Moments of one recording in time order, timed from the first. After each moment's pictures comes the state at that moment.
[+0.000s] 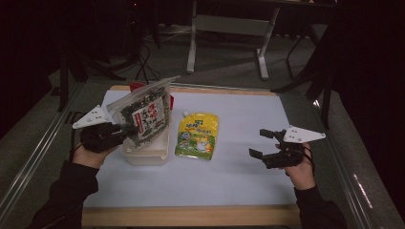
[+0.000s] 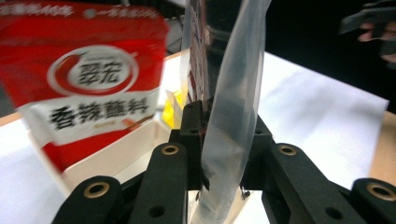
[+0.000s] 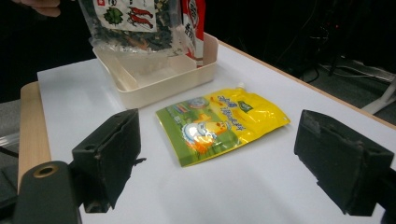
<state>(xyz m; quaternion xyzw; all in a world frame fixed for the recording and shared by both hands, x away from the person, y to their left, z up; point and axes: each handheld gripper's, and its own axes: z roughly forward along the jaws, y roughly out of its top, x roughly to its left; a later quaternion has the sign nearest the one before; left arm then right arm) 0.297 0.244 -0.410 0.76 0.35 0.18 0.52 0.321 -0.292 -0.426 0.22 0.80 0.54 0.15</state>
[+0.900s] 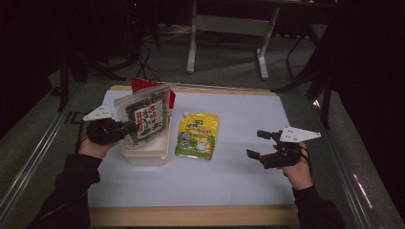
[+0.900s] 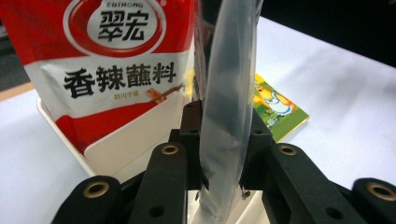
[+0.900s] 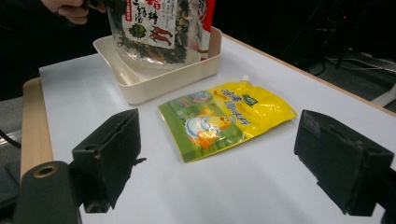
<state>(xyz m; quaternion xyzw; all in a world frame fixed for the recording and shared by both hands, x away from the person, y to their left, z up) 0.339 0.257 -0.447 0.78 0.35 0.16 0.50 0.325 -0.287 -0.433 0.22 0.80 0.54 0.13</state>
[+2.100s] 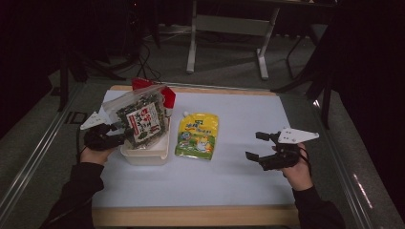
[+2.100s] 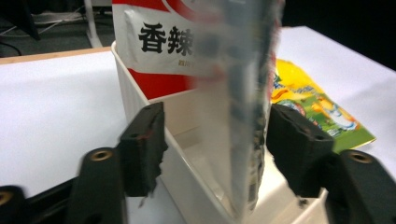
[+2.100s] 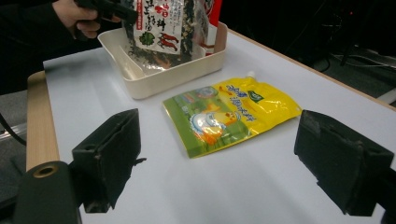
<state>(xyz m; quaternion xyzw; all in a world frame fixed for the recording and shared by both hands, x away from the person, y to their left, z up) 0.334 0.274 -0.487 0.71 0.46 0.20 0.50 0.323 -0.284 -0.434 0.22 0.81 0.53 0.13</state>
